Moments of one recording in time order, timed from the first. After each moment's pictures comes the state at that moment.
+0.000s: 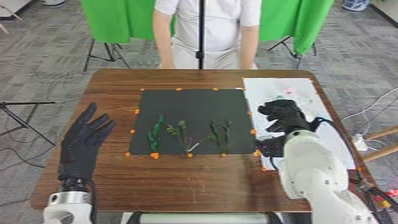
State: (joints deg) left arm 127.1 -44.4 -82.2 -122.4 28.9 23.6 37.3; right arm -94.8 -63.3 72.8 -120.8 -114.0 9.0 53.3
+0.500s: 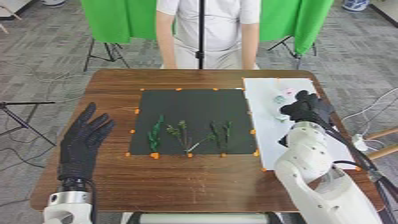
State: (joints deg) left arm 127.0 -44.3 -82.1 -122.4 28.3 23.5 37.9; right arm -89.2 -62.7 69.5 -112.1 -147.3 -8.3 57.7
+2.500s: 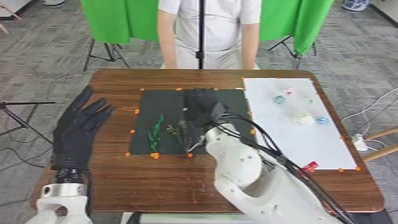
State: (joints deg) left arm 124.9 -40.6 -82.6 -125.0 28.8 22.5 40.4; right arm -71.3 -69.3 38.1 -105.6 -151.1 -3.0 30.4
